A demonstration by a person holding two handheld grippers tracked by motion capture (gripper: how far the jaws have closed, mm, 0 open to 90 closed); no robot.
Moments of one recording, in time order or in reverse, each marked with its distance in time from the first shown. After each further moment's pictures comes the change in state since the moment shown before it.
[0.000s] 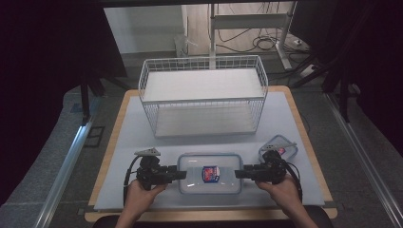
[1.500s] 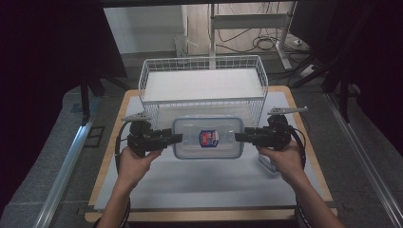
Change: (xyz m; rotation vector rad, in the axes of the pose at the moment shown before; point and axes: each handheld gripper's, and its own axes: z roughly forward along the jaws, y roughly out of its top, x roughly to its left) left arm -0.024 0.099 -0.052 -0.171 0.061 0.111; right arm 0.033 0.099 -0.038 -0.178 -0.033 -0.165
